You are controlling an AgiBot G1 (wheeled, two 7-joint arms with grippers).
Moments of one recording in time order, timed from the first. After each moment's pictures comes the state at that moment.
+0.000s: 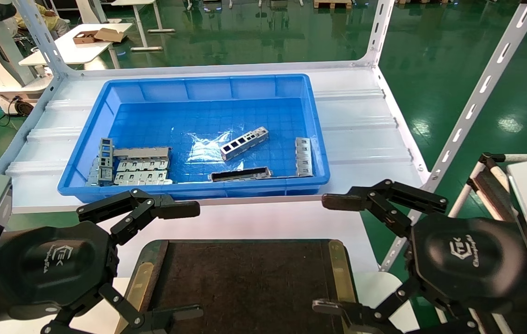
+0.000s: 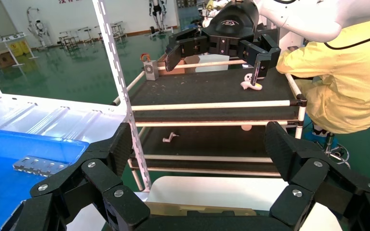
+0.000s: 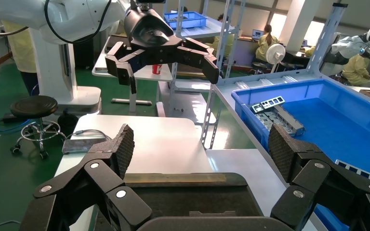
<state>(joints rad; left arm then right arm) -1.08 0.61 0.28 -1.28 0.73 1.49 -0.19 1.07 -0.61 -0.28 1.28 -0.73 -1.50 0.19</state>
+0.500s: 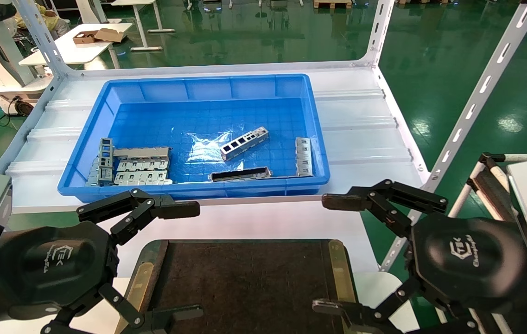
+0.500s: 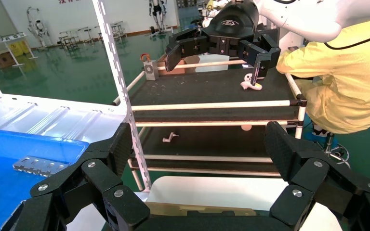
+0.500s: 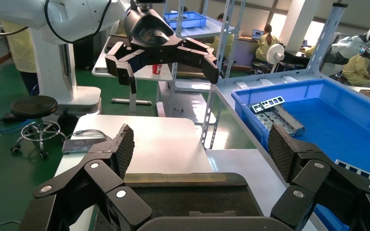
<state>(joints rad) -1.08 0.61 0.28 -1.28 0.73 1.49 -0.19 1.07 -0.61 -0.28 1.28 -0.73 -1.50 0.19</state>
